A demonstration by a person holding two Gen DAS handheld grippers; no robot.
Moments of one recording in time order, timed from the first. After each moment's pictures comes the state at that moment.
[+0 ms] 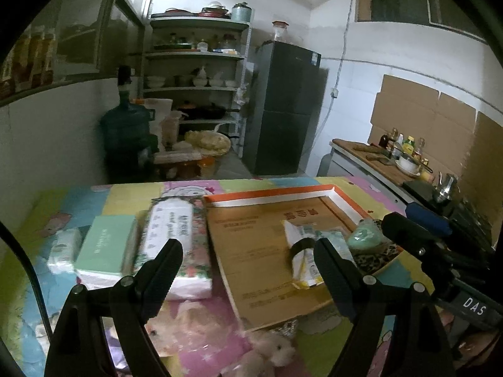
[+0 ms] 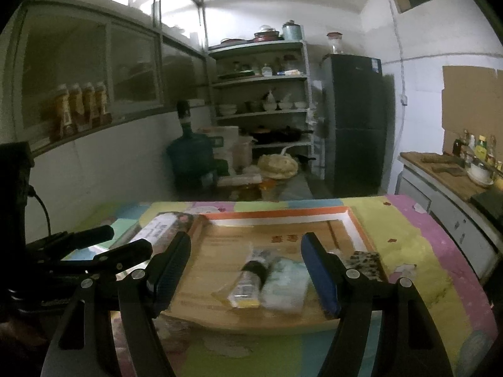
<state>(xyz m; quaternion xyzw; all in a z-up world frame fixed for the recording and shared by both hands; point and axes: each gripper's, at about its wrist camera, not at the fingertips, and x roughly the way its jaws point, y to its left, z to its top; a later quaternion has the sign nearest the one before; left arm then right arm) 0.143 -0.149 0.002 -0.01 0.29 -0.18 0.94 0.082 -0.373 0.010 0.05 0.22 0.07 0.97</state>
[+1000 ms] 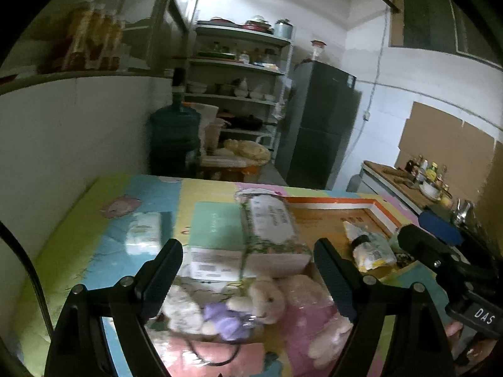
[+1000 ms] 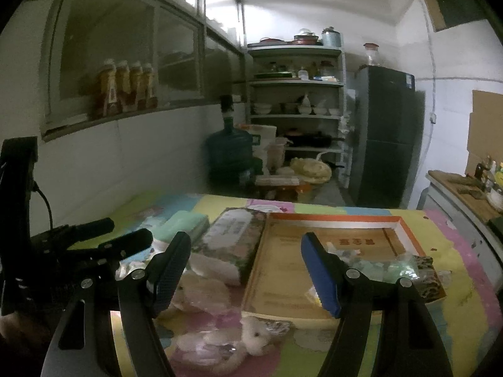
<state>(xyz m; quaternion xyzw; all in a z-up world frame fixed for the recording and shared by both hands) 0.105 -0.027 0.006 -0.06 0.27 -0.11 0.96 0.064 -0.262 0.022 0.00 0.22 0.12 0.97</state>
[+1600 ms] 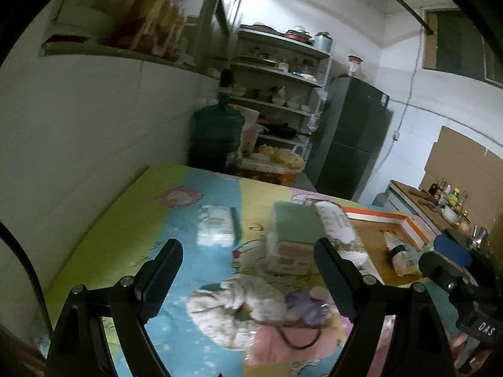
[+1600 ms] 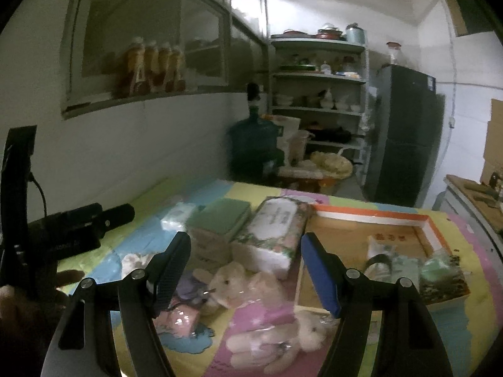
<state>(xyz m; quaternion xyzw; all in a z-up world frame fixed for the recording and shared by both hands) 0.090 0.061 -0.004 -0.10 0.26 -0.05 0.96 0.061 -0.204 0.011 -0.02 0.24 0.16 0.96</state>
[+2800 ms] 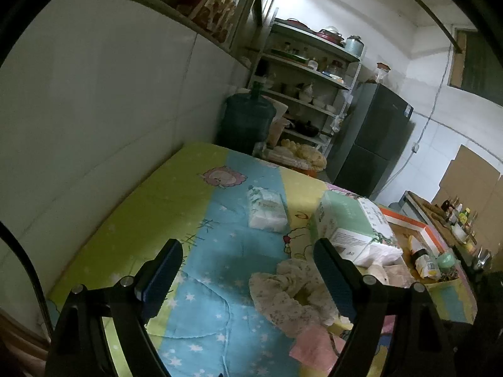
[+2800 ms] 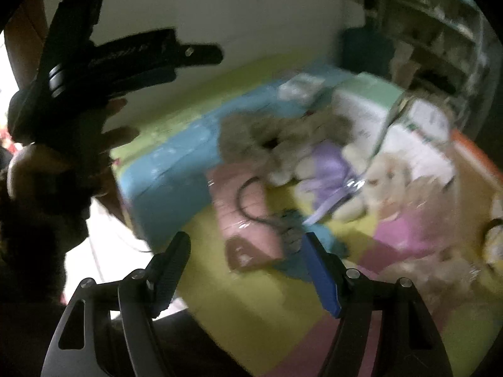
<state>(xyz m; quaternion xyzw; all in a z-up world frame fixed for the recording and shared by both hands) 0.090 0.123 -0.036 -0.15 0.28 -0.01 0.95 0.051 -0.121 -0.082 -0.13 0.42 0.36 0.82</state>
